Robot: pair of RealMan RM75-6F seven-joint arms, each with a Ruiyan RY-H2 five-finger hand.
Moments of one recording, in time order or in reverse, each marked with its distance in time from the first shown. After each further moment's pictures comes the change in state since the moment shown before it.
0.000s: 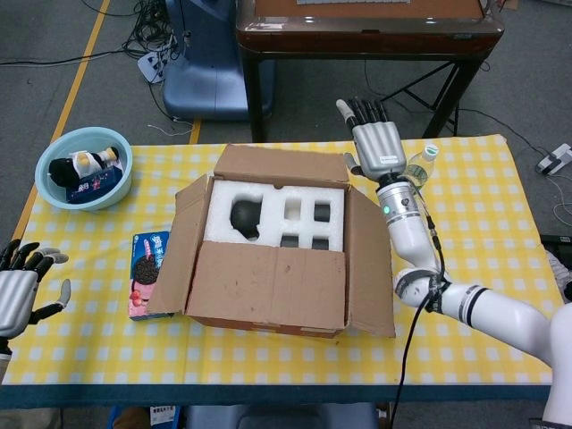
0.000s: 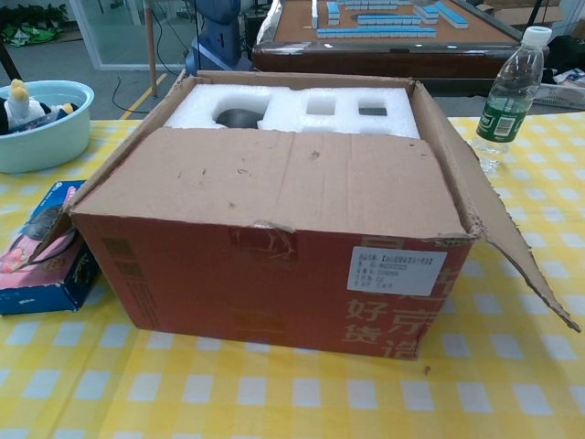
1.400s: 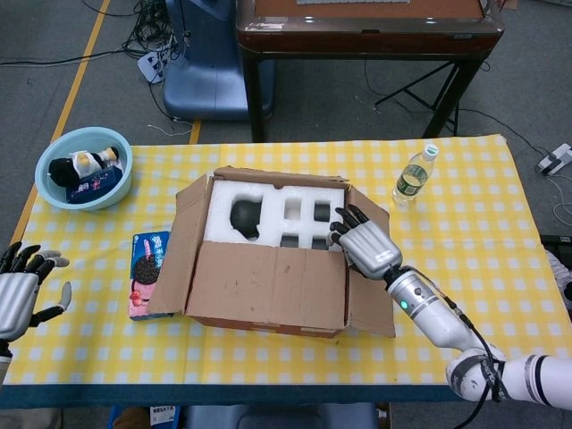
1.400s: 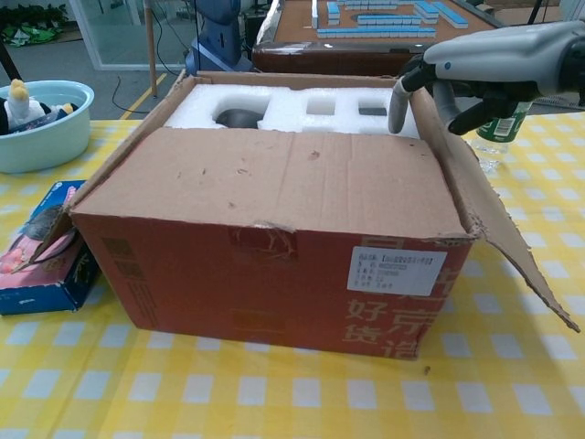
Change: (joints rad) left arm 0.016 -0.002 -0.003 0.002 0.015 -0.011 -0.003; right arm -0.207 0.184 -0.264 -0.475 -0.337 -0.026 0.021
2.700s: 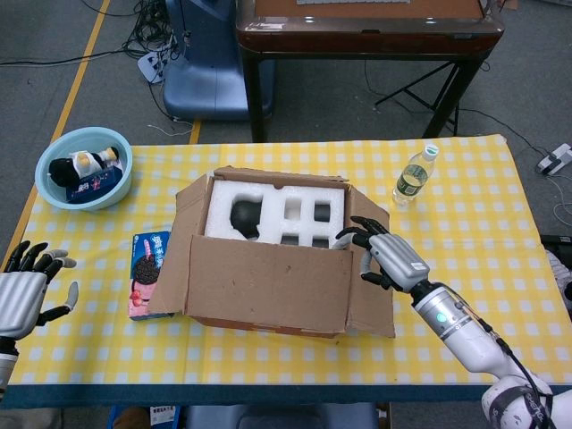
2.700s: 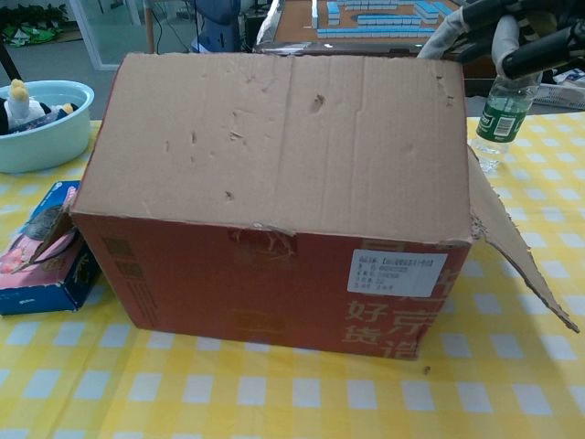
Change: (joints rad) left arm -0.013 0.000 -0.007 -0.017 0.000 -0.019 0.037; right arm -0.178 0.189 0.054 -0.189 -0.142 0.009 0.761
